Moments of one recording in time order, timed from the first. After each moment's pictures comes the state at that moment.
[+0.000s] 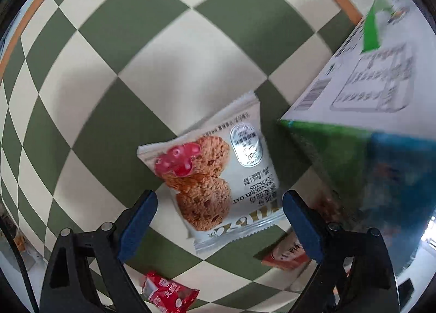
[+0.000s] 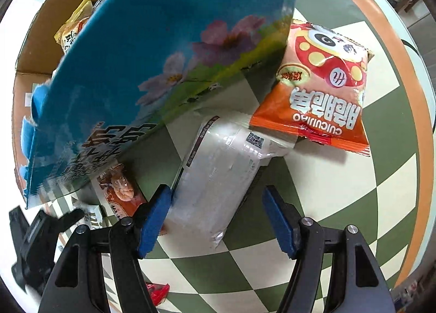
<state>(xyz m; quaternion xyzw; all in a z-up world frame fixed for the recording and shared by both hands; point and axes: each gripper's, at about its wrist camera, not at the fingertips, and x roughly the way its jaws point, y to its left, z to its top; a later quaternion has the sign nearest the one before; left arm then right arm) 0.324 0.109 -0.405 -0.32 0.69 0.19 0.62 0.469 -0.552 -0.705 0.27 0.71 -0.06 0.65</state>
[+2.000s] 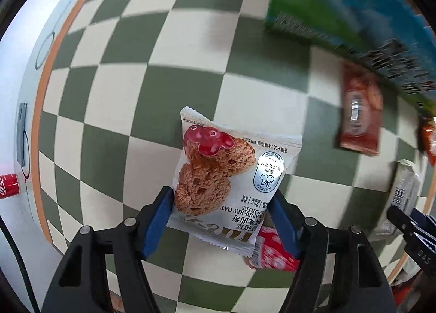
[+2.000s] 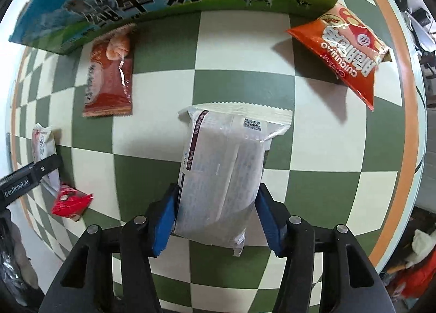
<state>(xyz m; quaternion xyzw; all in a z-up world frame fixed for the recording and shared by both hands) 0.276 0.082 -0.353 -0.05 0.70 0.09 0.71 0.400 -0.466 -0.738 0.06 0.74 0.07 0.66</state>
